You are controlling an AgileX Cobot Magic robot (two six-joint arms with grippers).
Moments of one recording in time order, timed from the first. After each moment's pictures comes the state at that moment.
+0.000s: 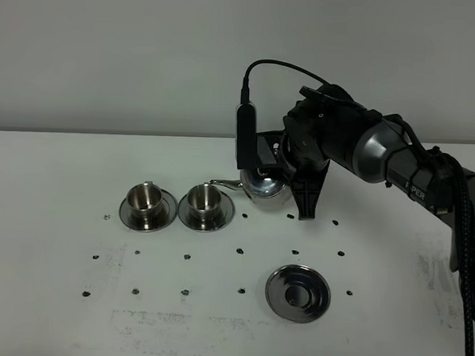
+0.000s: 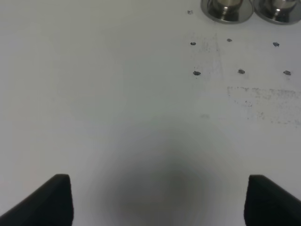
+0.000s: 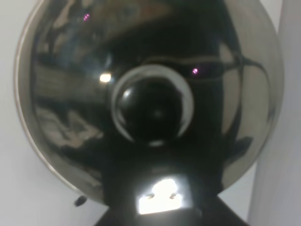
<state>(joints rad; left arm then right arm) 0.12 0.00 -0.45 -0.08 1.07 0.06 0.62 2.27 -1.95 -0.40 0.87 -0.84</state>
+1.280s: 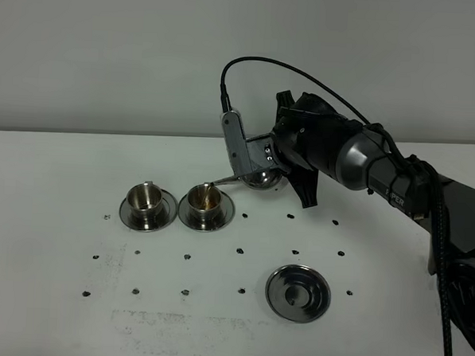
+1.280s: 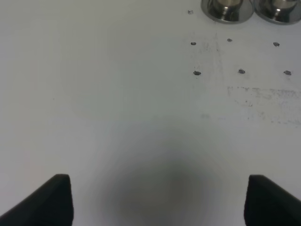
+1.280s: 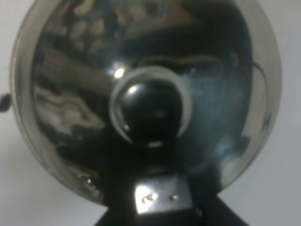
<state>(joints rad) 0.12 0.00 -0.45 -0.08 1.07 0.06 0.64 2.34 -1.99 -0.59 0.77 -0.89</state>
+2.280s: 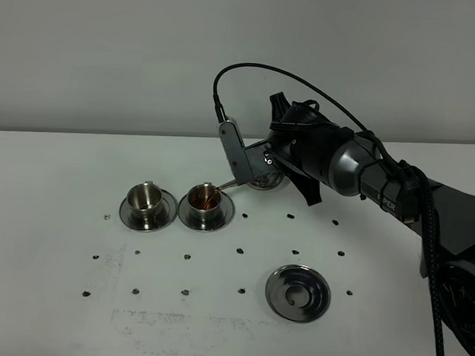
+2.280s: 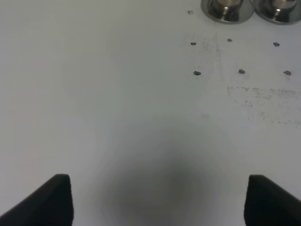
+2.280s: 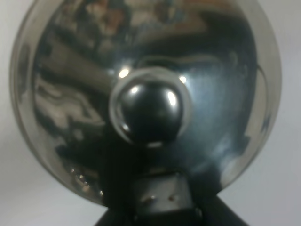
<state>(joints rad) 0.12 0.00 -0.45 -0.08 1.07 0.06 0.65 2.36 -1.99 -0.72 0.74 -0.89</state>
